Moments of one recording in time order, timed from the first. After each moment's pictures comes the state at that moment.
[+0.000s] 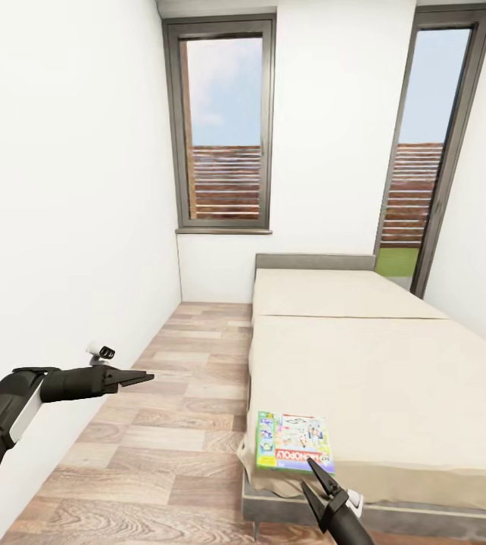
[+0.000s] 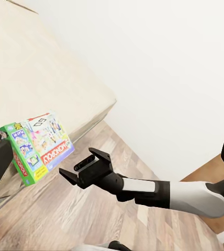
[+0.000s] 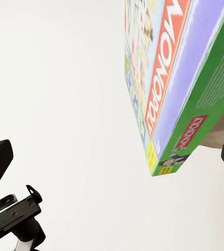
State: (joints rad) left arm -0.67 0.44 -0.06 -0.95 0.33 0.87 -1.57; right arm -0.25 0.01 -0.23 -0.44 -0.89 0.42 1.13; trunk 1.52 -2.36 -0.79
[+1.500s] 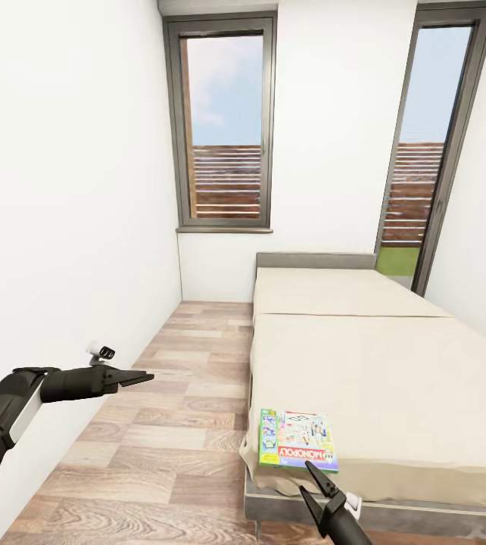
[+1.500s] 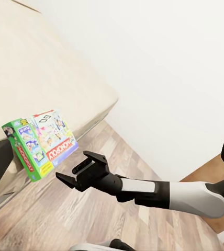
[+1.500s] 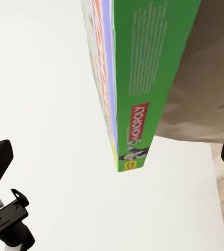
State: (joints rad) left arm -0.67 0.44 -0.06 -0.94 0.33 0.87 -1.57; right arm -0.25 0.01 -0.23 -0.44 -0.89 0.43 1.07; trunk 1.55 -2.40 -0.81
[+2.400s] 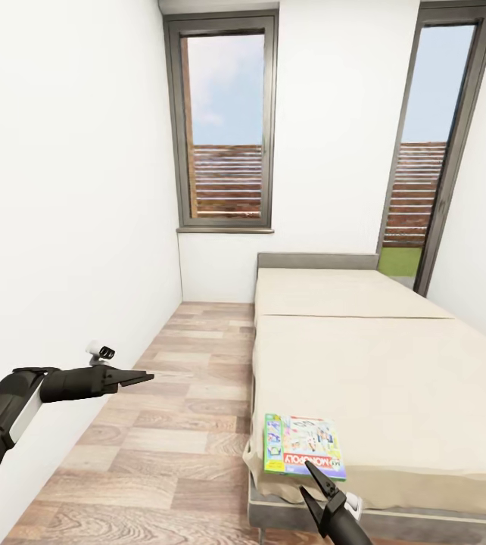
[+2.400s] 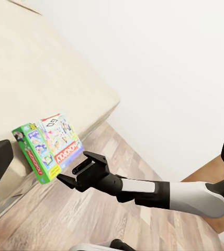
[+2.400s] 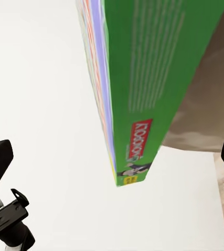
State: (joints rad) left arm -0.67 0.44 -0.06 -0.94 0.33 0.87 -1.57; right arm -0.25 0.01 -0.23 -0.44 -0.89 0.43 1.07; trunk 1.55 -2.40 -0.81
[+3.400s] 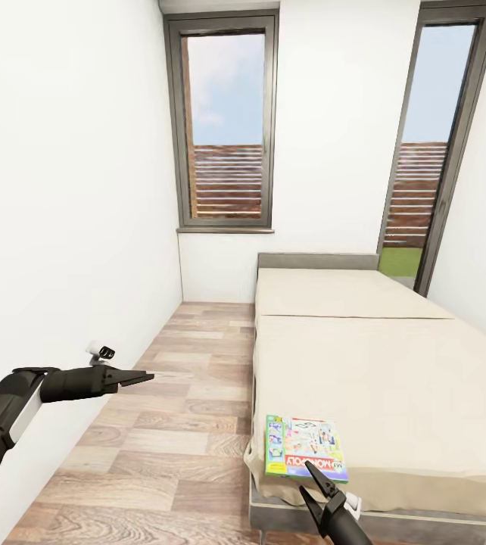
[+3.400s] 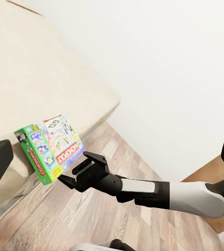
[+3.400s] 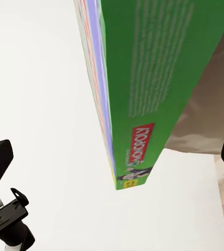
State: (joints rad) left arm -0.67 0.44 -0.06 -0.94 0.34 0.87 -1.57; right arm -0.25 0.01 -0.23 -0.44 -0.89 0.43 1.07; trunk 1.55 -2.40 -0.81
